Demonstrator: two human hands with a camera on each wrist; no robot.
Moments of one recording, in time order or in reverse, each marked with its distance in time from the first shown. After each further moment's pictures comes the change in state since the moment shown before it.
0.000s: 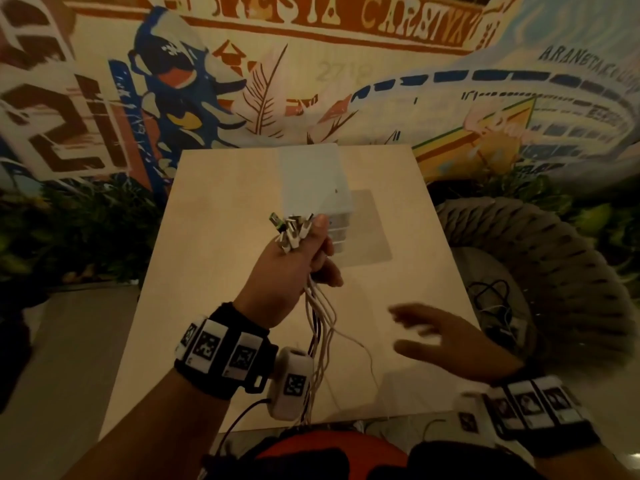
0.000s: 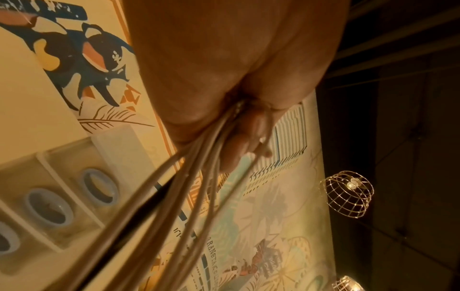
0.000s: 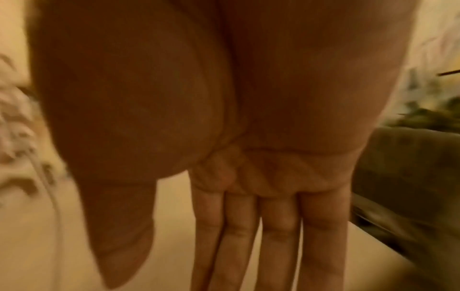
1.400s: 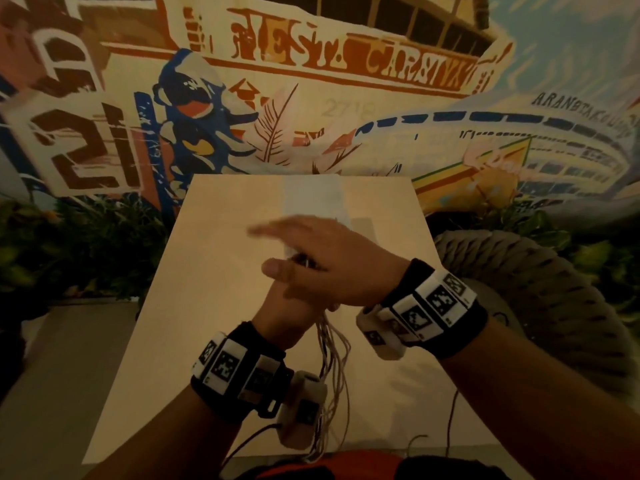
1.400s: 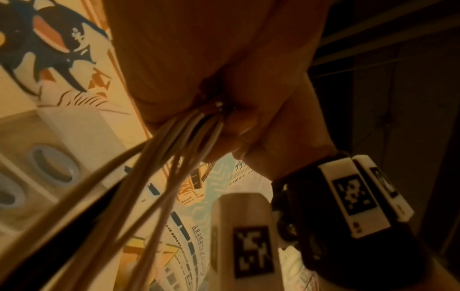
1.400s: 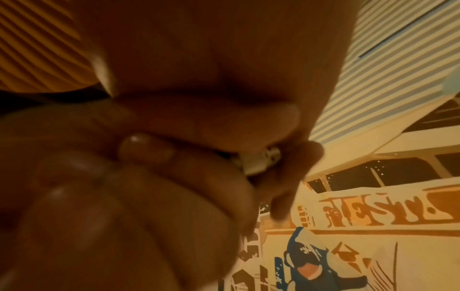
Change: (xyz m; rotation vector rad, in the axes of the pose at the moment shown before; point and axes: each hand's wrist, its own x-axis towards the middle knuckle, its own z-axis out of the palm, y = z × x) left_hand -0.013 0.015 0.028 0.206 0.104 0.071; right_hand 0.066 -0.210 -0.018 -0.391 0.040 -0.725
